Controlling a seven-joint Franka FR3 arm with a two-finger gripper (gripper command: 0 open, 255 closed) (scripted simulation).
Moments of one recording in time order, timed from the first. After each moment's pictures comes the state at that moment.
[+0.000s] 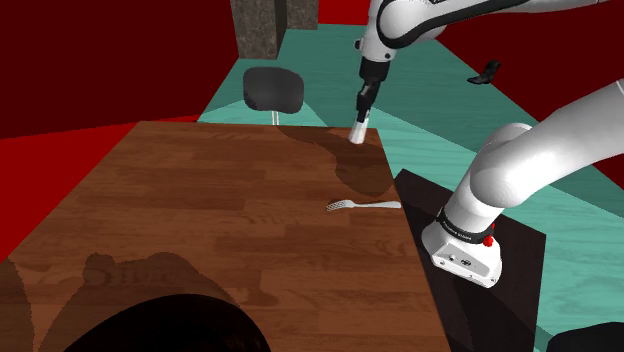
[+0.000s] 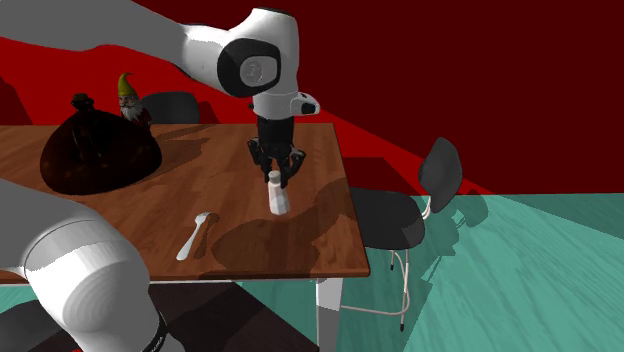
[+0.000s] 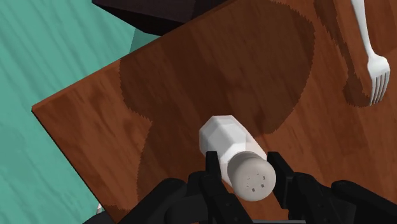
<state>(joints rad) 0.00 -0.56 -0.12 -2.56 0.02 1.99 -0.29</state>
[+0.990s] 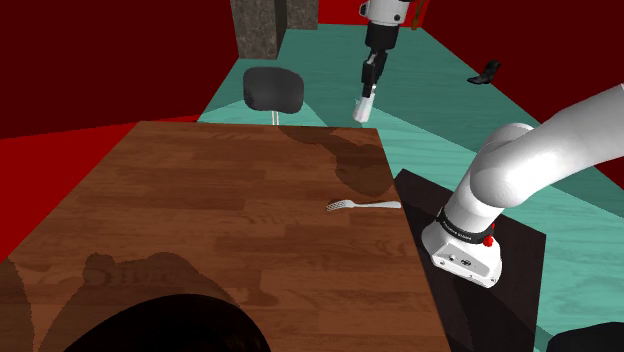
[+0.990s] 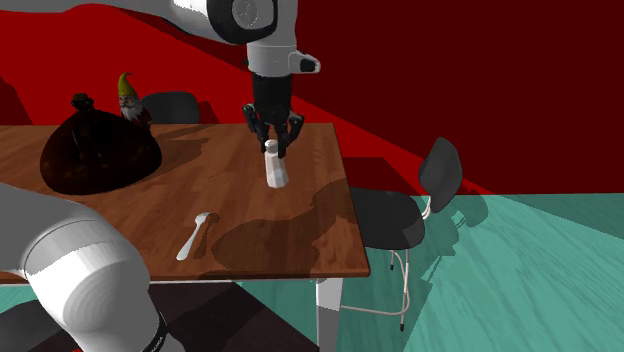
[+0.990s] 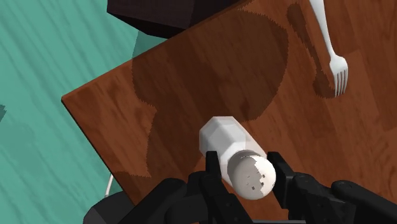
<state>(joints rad) 0.00 -0.59 -0.11 -2.38 0.02 1.78 -0.28</state>
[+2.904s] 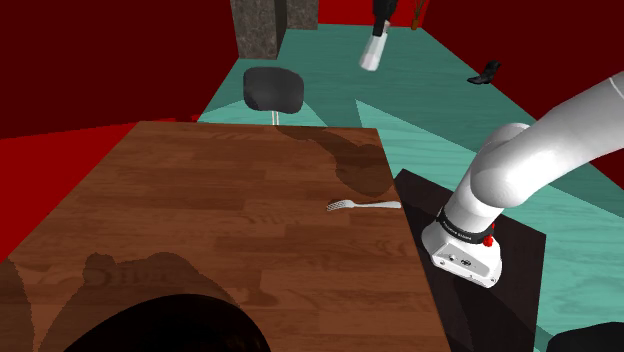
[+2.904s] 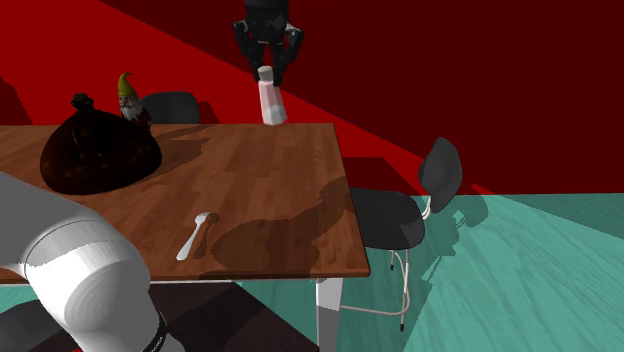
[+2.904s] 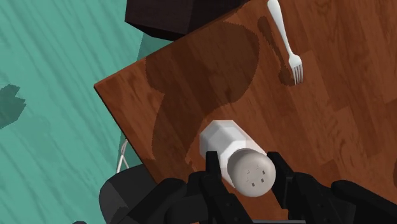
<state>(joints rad) 0.01 -0.50 -0.10 -1.91 0.03 1.41 -0.26</state>
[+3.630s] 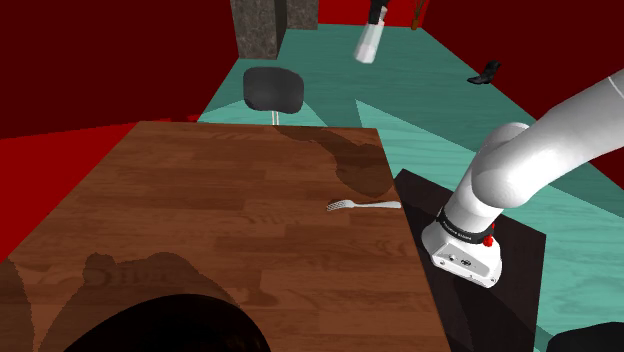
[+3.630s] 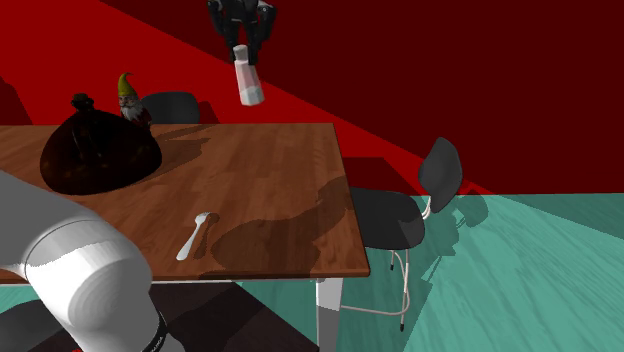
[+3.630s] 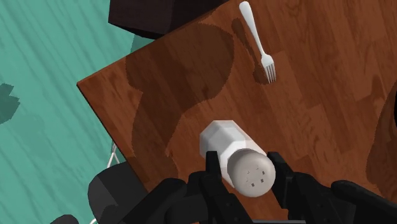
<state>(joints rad) 0.04 -0.50 -0.03 -1.82 0.07 1.32 -0.15</state>
